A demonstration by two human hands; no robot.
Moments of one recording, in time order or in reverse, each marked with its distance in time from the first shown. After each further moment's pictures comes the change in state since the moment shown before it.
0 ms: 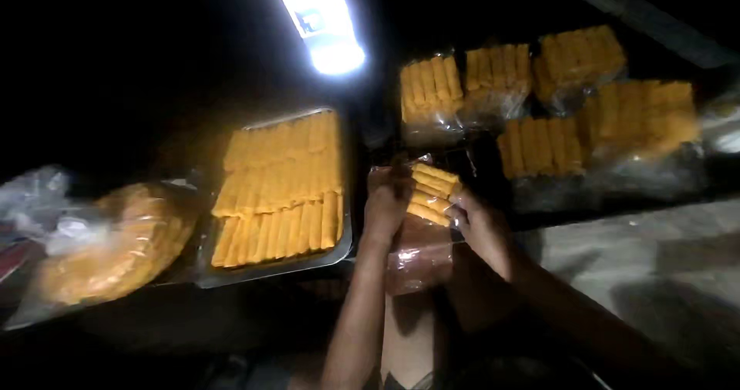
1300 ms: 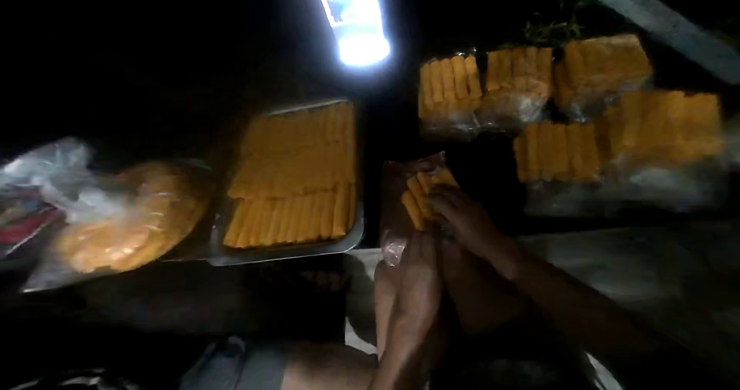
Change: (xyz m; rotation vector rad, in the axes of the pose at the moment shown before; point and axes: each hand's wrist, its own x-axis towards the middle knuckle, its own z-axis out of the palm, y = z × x) left_hand -0.113 -0.018 0.071 0.162 0.361 0.313; right_hand 0.022 0.000 0.033 -0.087 0.059 -0.579
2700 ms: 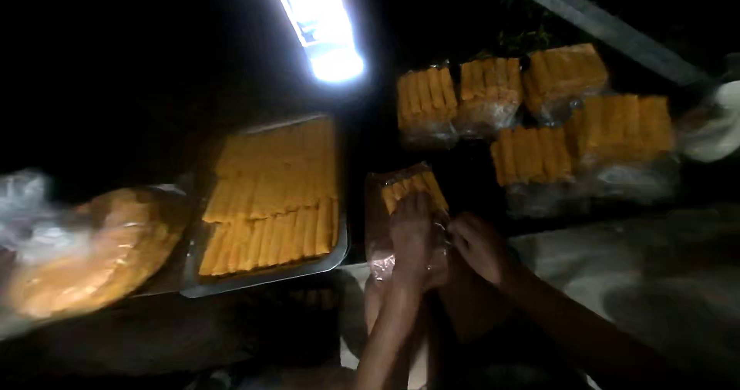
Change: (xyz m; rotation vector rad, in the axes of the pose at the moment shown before) left_hand 0.084 0.007 0.020 0.073 -0.116 0.036; right_hand -0.047 -0.003 -0.023 0.121 0.057 0.282
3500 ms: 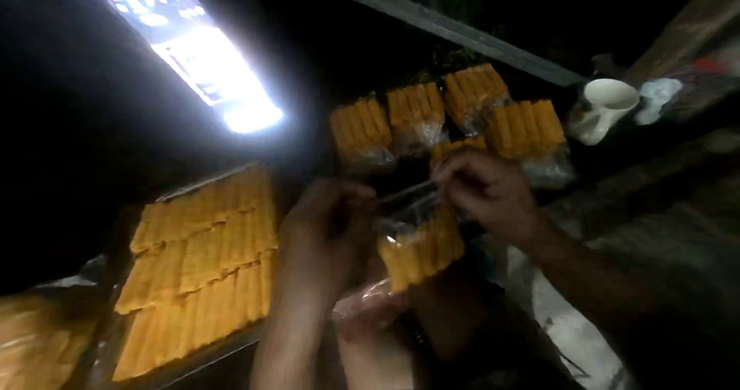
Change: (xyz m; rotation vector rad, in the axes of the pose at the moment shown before) left_hand 0.013 0.055 -0.151 -0.410 0.061 0.183; right_hand 0.026 -0.032 -0.136 0.278 0.366 -0.338
